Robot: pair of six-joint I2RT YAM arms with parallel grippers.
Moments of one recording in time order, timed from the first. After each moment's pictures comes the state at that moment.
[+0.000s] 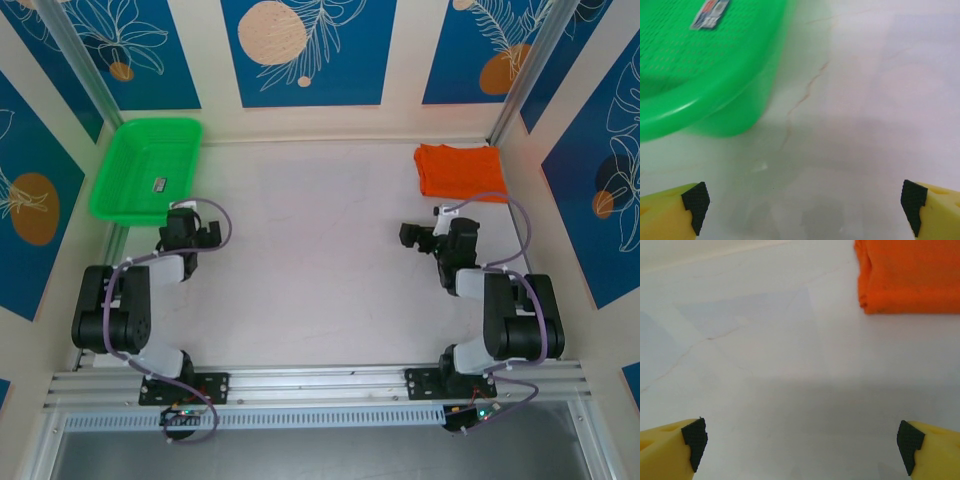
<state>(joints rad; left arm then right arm) -0.03 1.55 0.61 0.31 -0.18 -0.05 -0.04 1.46 0.41 0.60 -0.24 0.12</state>
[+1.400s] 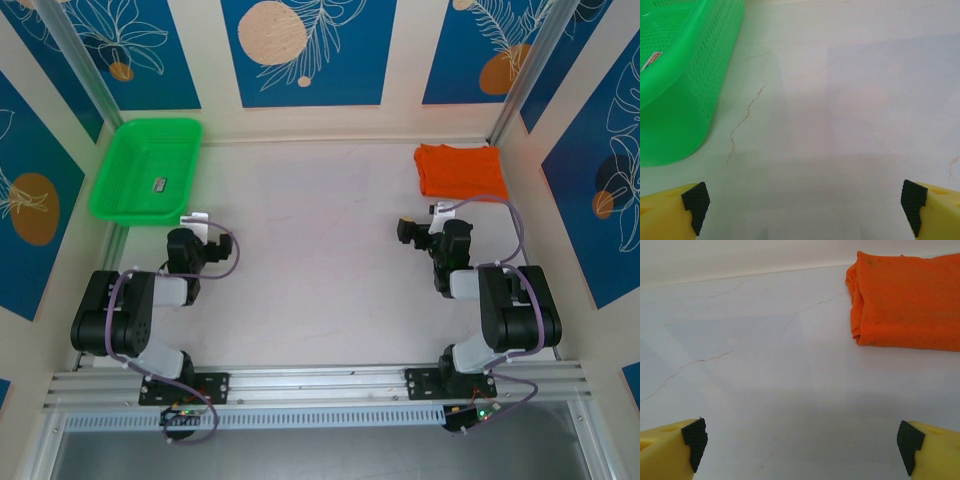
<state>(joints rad) -0.06 1.53 0.39 0.71 -0.02 0.06 0.01 1.52 0.41 0.74 -0.12 0.10</state>
